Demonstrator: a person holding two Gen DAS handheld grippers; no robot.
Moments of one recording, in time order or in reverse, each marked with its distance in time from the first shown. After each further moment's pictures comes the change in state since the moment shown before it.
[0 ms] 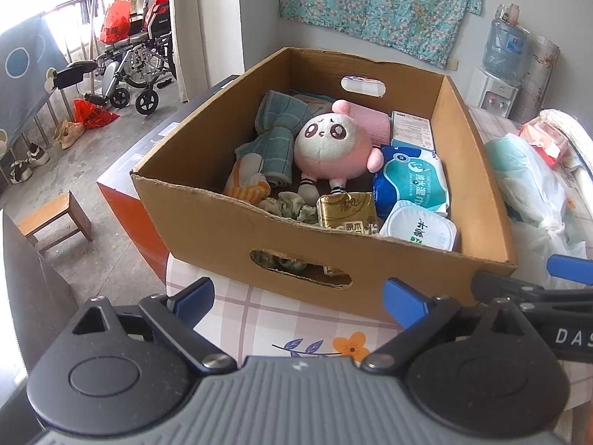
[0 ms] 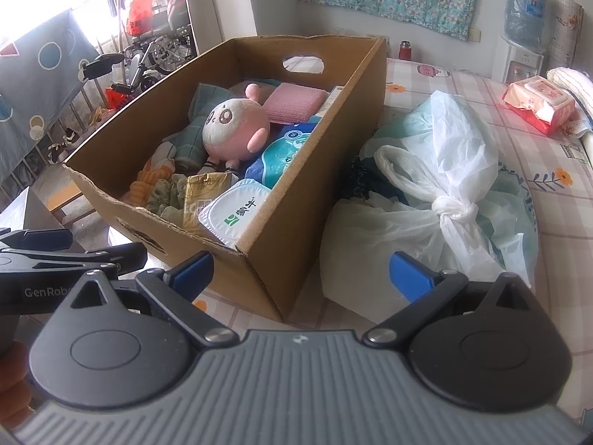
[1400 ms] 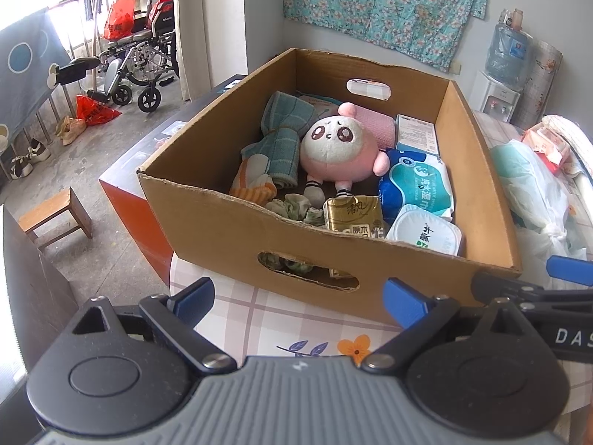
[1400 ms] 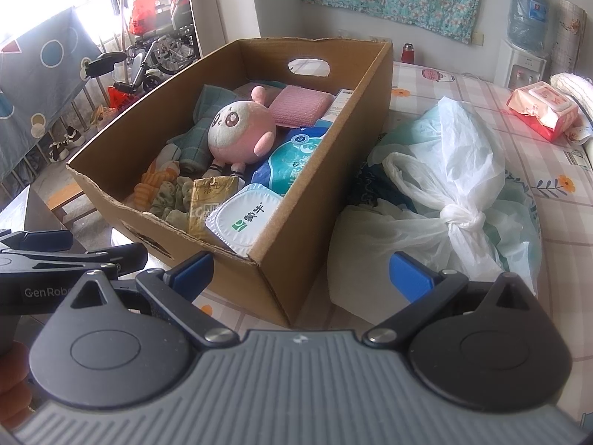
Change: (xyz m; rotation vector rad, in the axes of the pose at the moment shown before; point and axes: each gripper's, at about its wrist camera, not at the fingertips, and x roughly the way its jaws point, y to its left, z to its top) left arm -0.001 0.003 0.000 -0.009 0.001 -0.002; right arm 0.000 0.003 0.002 -0.005 -0.003 -0.002
